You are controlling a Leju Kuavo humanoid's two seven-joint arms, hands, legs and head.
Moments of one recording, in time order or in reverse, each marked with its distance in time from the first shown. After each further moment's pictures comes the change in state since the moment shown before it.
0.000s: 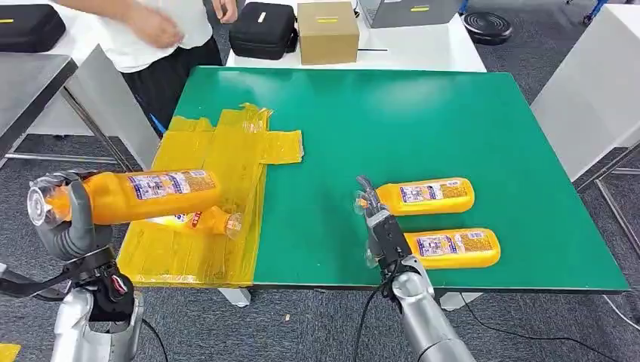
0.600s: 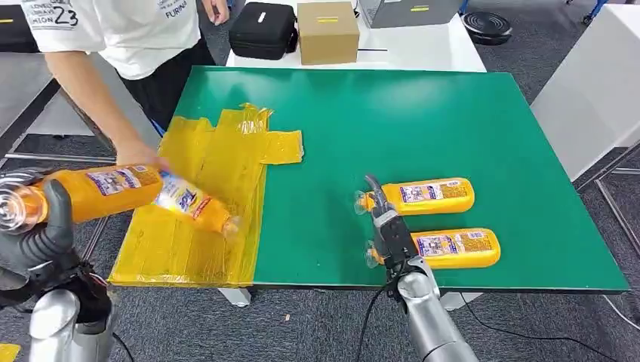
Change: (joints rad) left arm 0.013 0.054 0.053 -0.075 -0.292 0.204 -0.050; right arm 0.016 -0.013 -0.016 -0.042 0.000 0.000 0.001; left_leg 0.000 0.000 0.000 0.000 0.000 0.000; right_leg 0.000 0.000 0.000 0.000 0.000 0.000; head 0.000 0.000
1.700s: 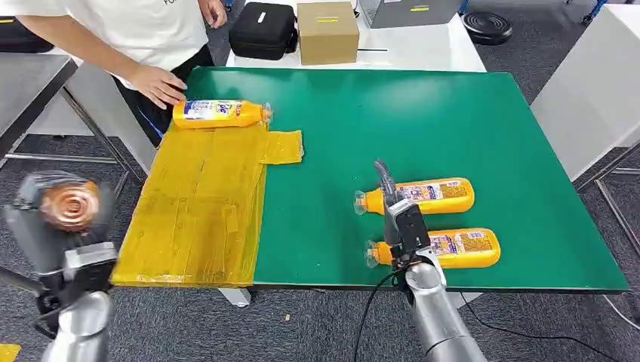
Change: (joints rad) left arm 0.012 0.029 -0.084 0.068 -0.801 0.390 0.141; right arm -0.013 -0.005 -0.034 -0.073 -0.058 0.052 0.009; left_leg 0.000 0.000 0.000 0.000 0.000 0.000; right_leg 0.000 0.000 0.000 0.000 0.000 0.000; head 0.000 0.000
